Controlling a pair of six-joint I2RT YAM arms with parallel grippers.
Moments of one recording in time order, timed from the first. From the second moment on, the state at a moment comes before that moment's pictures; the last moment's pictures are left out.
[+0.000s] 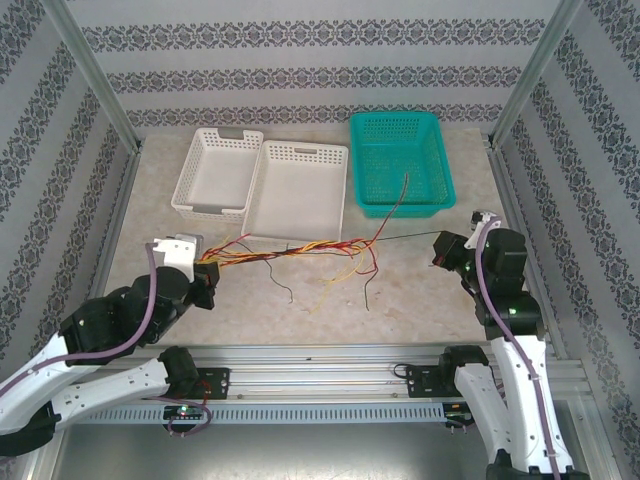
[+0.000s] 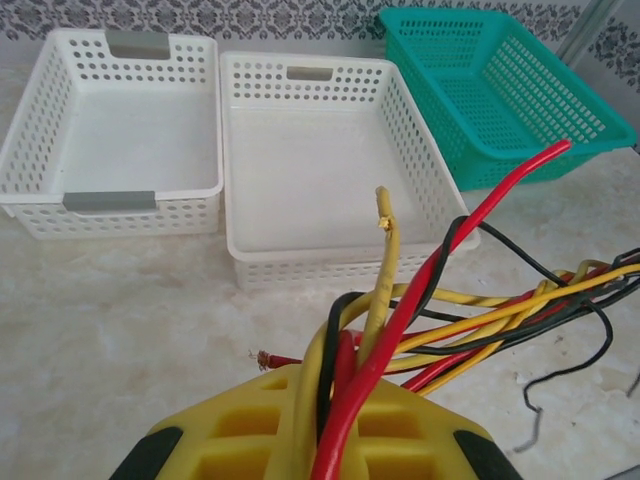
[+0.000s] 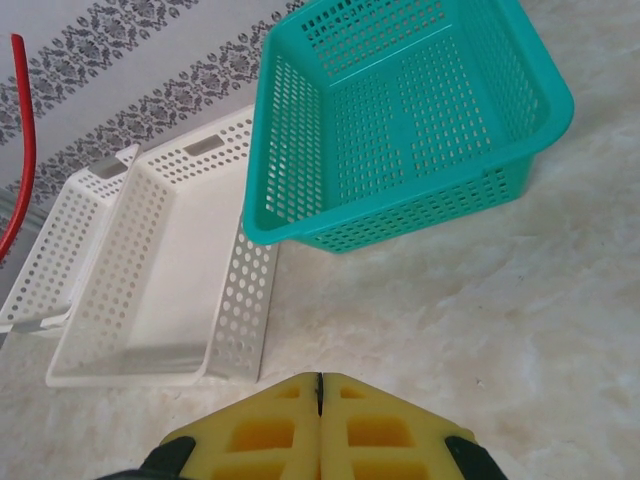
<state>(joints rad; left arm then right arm) -0.98 0.57 1.00 -1.01 -0.58 -0.53 -0.03 0.61 0.74 -0.62 -0.27 0.48</state>
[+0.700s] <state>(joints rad) -0.97 0.84 0.93 -0.62 -0.21 -0.40 0.29 0.64 0.71 -0.42 -0.34 0.41</state>
